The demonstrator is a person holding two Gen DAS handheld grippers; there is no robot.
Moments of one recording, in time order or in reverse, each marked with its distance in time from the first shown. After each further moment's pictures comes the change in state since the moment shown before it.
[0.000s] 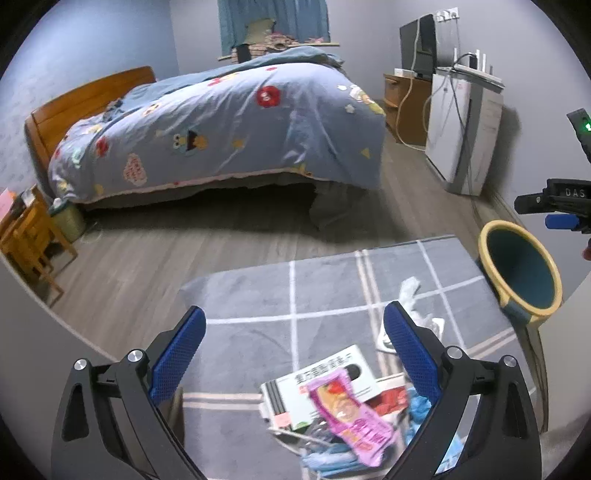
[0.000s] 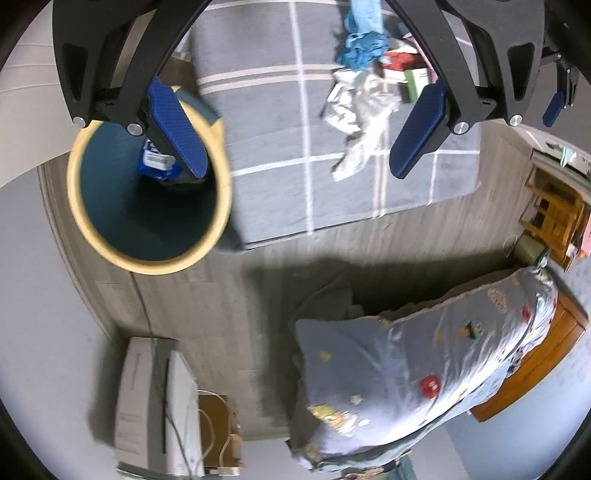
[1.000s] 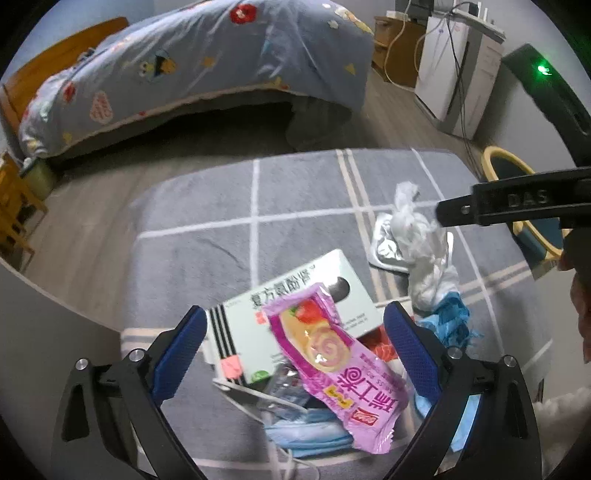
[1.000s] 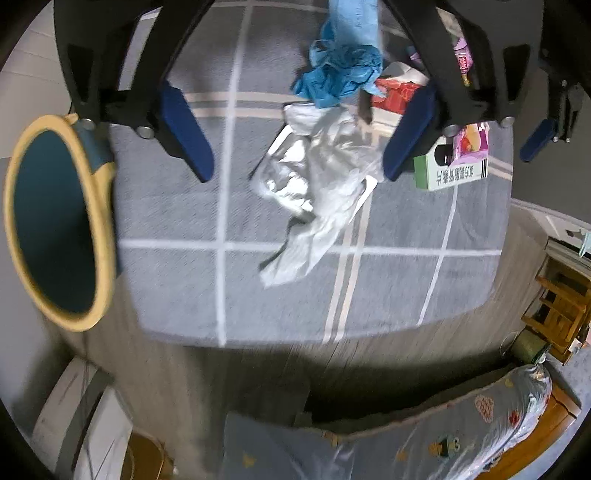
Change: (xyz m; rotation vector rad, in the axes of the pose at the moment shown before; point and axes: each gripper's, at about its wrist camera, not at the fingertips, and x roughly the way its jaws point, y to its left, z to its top) left arm 0.074 -0.023 -0.073 0.017 0.248 -0.097; right arm 0.120 0.072 -0.074 -0.178 0.312 0.010
